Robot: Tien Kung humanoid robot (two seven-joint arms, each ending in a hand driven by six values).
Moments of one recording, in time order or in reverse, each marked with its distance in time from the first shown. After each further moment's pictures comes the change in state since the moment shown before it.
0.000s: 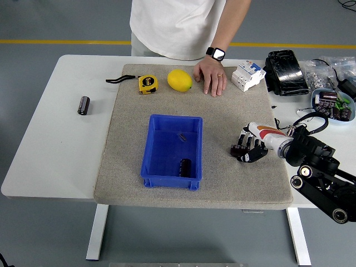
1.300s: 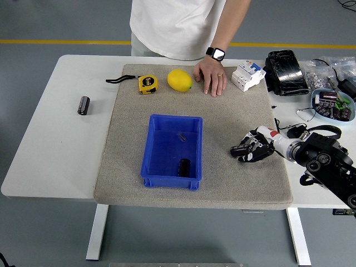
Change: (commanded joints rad) left arm 0.001 -0.002 0.008 -0.002 -0.006 -0.003 0.002; right arm -0.028 -0.006 0.109 -0.019 0.414 0.074 -0.052
